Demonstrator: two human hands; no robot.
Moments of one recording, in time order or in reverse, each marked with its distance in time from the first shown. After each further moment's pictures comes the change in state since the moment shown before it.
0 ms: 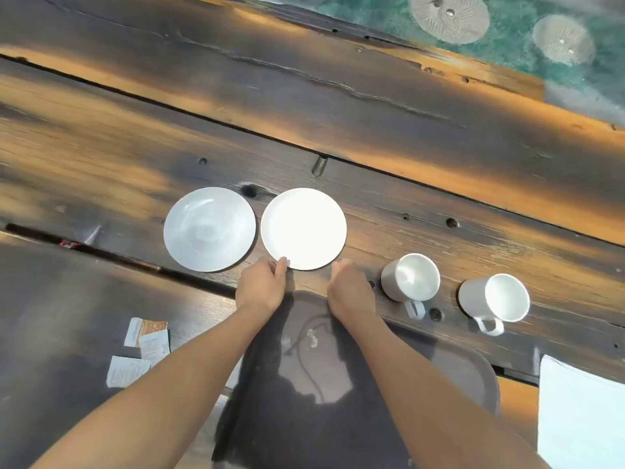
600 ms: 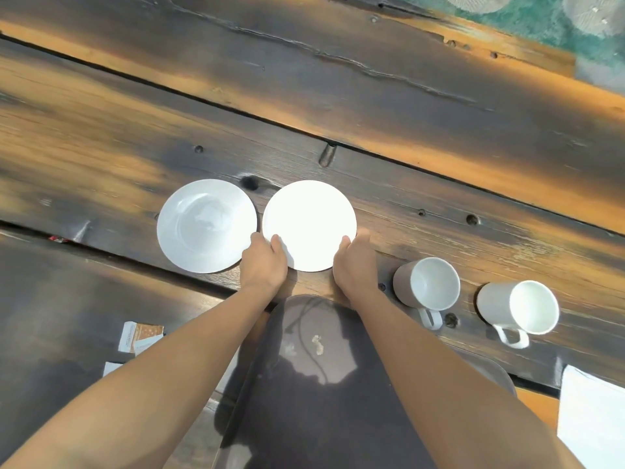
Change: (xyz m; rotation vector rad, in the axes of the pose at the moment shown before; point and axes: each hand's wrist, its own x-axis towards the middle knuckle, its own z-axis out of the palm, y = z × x) left_hand 0.050 0.007 0.007 -0.172 0.032 -0.169; right_hand 0.055 -0.018 0.002 0.314 0.157 0.152
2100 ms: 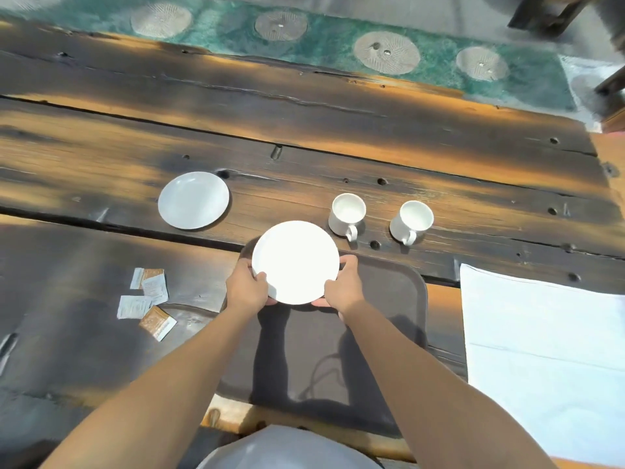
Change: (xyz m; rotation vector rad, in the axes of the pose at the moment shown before) left_hand -0.217 -0.061 -0.006 -0.173 -0.033 0.037; right_hand -0.213 0.121 -0.088 0.578 -0.163 0.210
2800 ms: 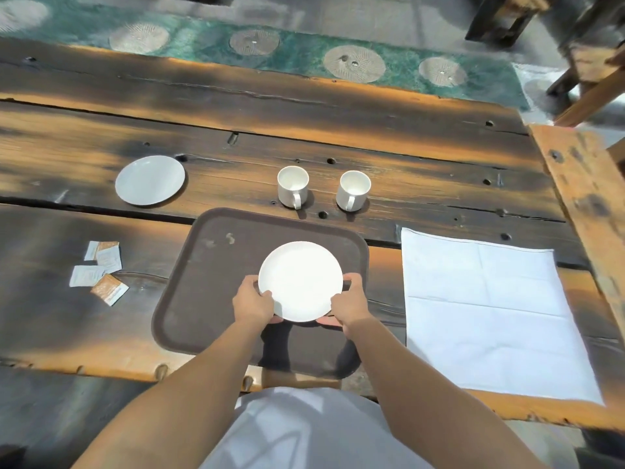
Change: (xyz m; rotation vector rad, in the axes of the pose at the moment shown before) left_hand -0.155 -0.029 0.097 -0.097 -0.079 -0.026; right_hand -0.046 0.127 -0.126 0.106 0.048 0.061
